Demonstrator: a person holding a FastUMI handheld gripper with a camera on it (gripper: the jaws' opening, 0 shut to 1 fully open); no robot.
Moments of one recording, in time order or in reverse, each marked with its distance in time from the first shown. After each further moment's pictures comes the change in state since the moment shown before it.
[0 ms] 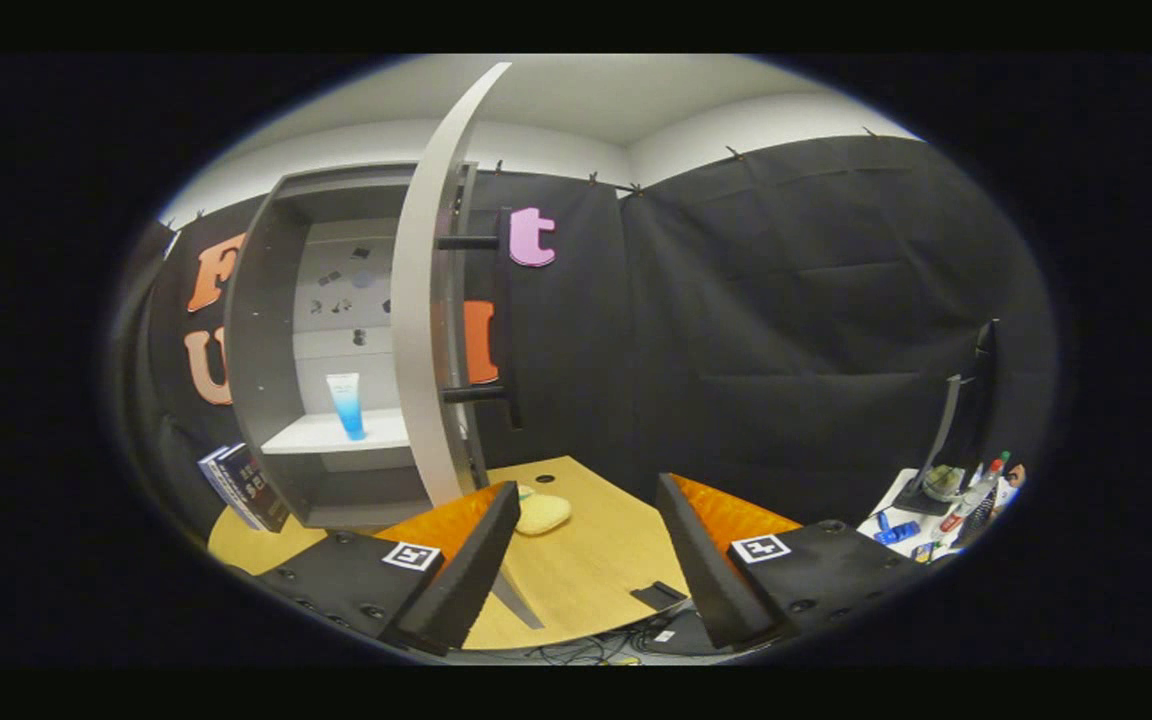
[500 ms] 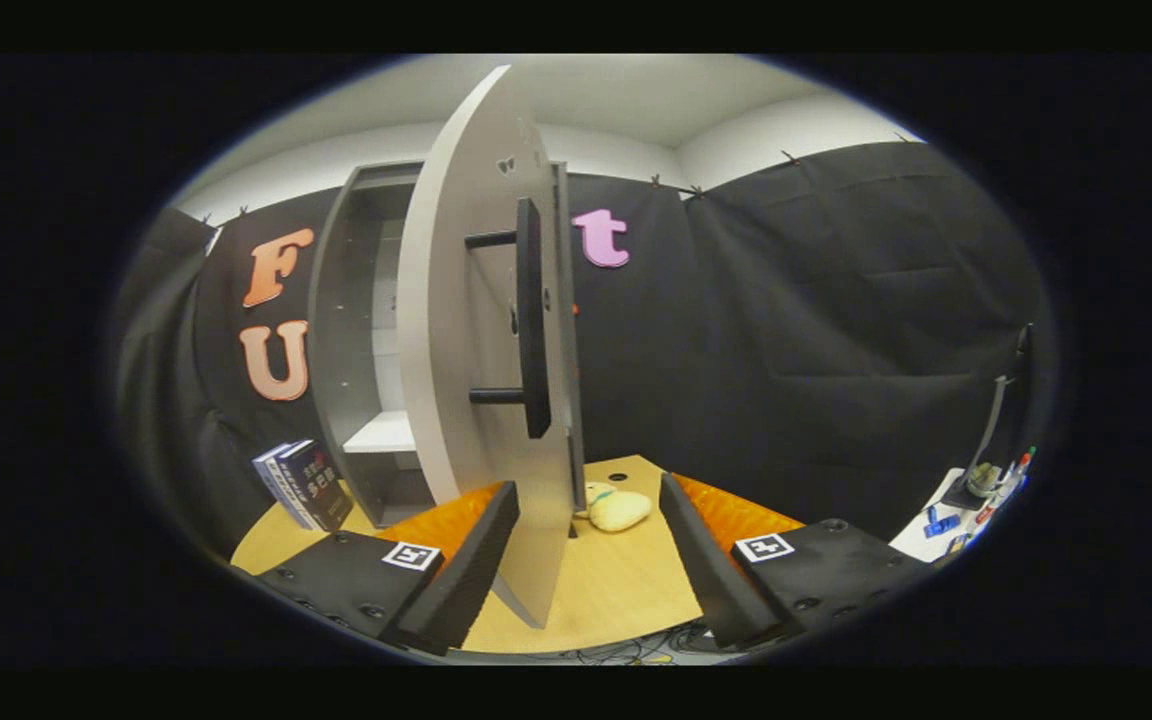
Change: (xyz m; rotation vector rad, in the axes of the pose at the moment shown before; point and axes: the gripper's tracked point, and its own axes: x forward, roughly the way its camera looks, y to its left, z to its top) arm -0.017 0.117 -0.011 -0.025 -0.006 0.158
